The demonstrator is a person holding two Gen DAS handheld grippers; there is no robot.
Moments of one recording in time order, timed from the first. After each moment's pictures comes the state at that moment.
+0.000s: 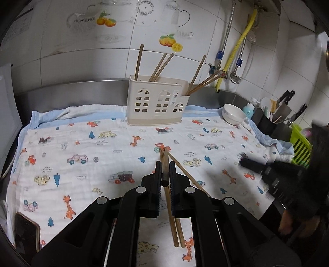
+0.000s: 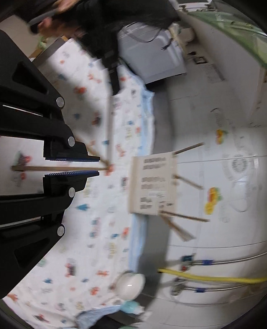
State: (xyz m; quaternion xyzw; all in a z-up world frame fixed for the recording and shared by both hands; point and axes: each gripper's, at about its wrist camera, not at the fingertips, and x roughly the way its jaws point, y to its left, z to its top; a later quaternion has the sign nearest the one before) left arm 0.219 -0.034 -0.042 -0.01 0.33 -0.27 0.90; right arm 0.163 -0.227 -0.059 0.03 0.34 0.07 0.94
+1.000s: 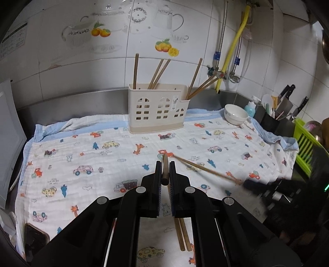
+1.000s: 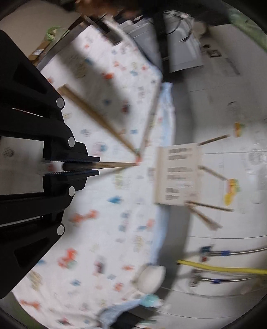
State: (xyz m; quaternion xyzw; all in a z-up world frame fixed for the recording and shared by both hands) left arm 0.219 -0.037 -0.029 0.02 0.31 -0.27 0.91; right arm 0.139 -0.234 -0.057 0.01 0.30 0.05 0.95
